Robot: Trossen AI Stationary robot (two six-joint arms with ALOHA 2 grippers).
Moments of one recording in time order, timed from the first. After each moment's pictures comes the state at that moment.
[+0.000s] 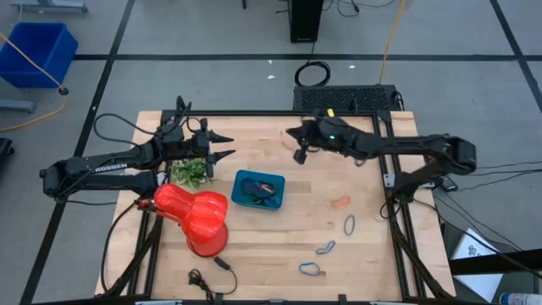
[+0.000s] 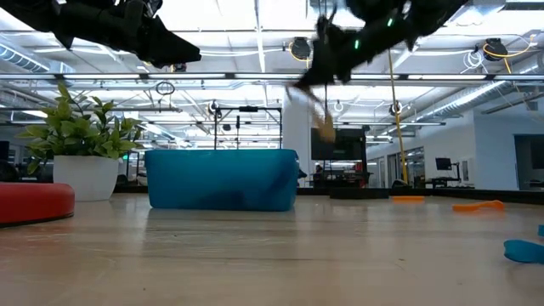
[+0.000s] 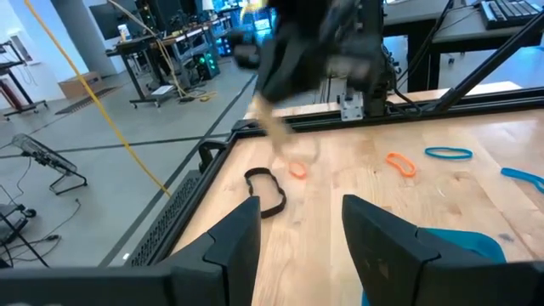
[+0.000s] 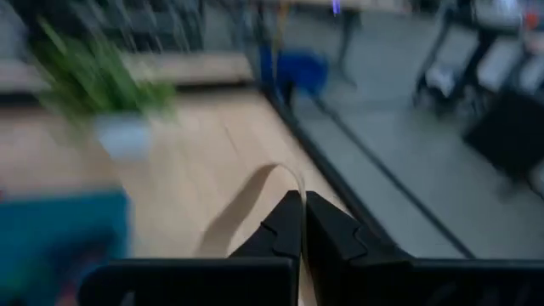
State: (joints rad) left arm 0.36 0.82 0.52 0.15 0.17 0.23; right arm -0.28 1.39 0.89 0.19 0.18 -0.09
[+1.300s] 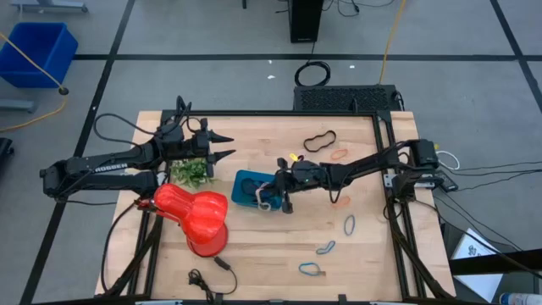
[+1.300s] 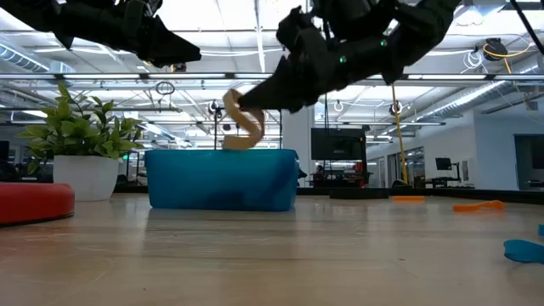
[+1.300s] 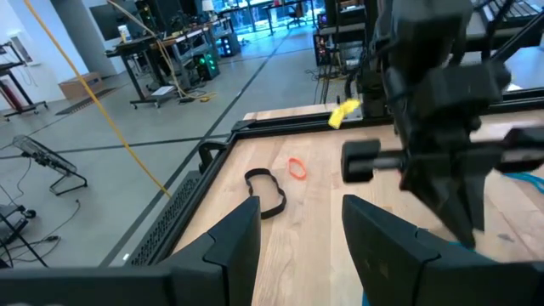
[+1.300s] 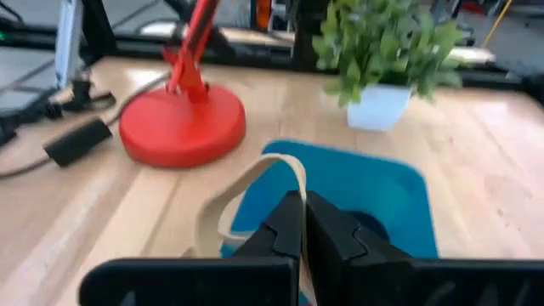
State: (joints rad) left arm 0.36 0.82 0.52 0.15 0.17 0.23; right arm 0.01 1.77 0.89 0.53 -0.08 -0.06
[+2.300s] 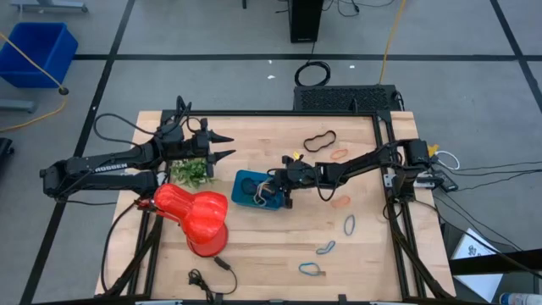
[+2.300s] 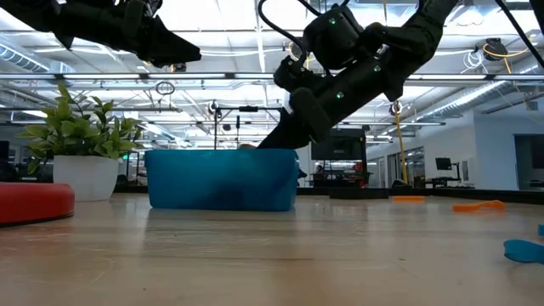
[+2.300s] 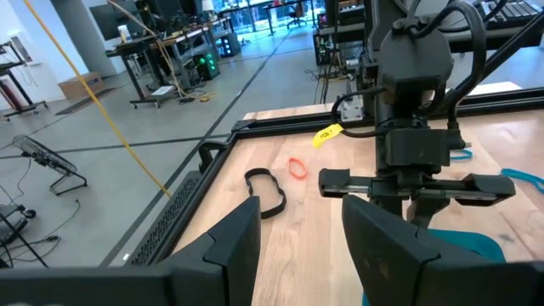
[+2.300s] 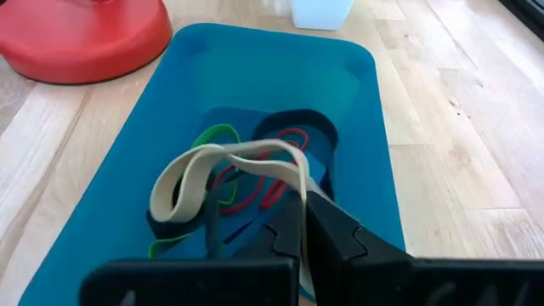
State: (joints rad) left arm 0.36 0.82 0.52 0.15 0.17 0.23; right arm -0.03 1.83 0.89 0.39 0.05 -0.04
